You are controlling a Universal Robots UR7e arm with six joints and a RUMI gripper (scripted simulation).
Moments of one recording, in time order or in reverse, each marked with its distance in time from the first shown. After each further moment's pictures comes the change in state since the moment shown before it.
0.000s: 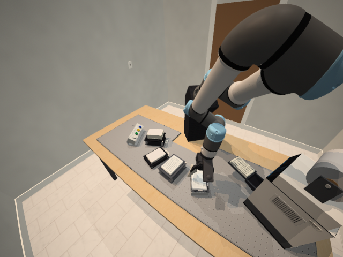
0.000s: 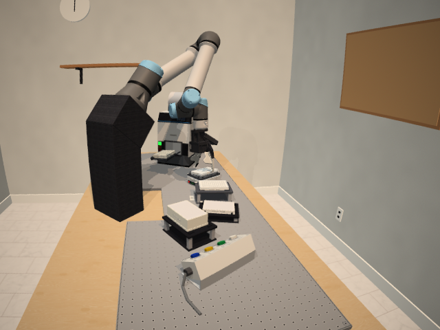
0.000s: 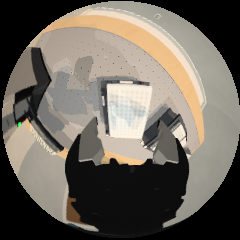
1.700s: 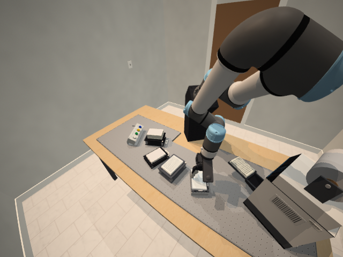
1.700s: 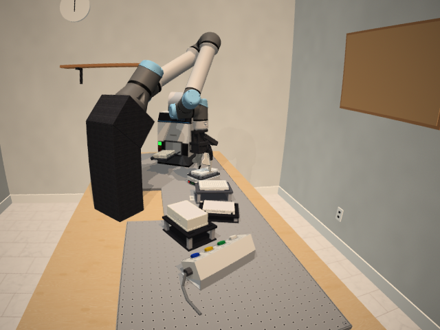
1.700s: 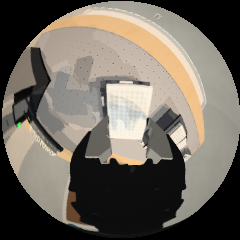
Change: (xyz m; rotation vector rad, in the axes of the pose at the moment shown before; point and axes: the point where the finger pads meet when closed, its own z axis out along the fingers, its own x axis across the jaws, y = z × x) arm 0.000 0.000 0.003 0.000 0.000 0.000
